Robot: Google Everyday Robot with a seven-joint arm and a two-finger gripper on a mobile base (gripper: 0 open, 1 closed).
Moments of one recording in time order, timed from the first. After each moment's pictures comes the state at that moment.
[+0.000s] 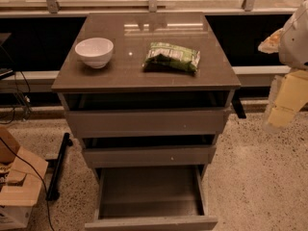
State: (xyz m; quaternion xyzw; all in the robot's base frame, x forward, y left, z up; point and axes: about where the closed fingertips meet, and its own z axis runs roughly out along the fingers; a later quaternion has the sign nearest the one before) arm 0.438 -0.216 0.977 -0.60 0.78 -0.04 0.16
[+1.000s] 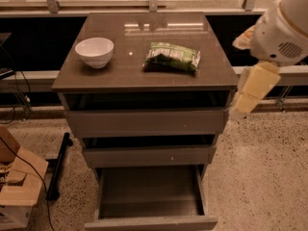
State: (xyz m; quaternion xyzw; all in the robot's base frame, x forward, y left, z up) arm 0.477 -0.176 0.968 -0.60 0.77 0.02 0.21
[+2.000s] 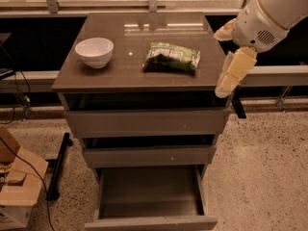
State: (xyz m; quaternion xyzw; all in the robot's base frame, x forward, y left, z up) arm 0.548 -0.160 0.954 -0.63 0.73 0.08 0.25
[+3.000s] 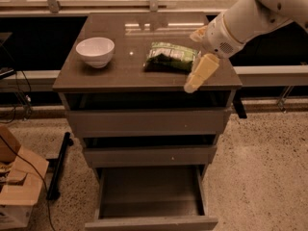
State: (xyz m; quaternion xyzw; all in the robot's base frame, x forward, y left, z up) arm 0.618 -0.112 0.913 -0.62 0.71 0.10 0.32
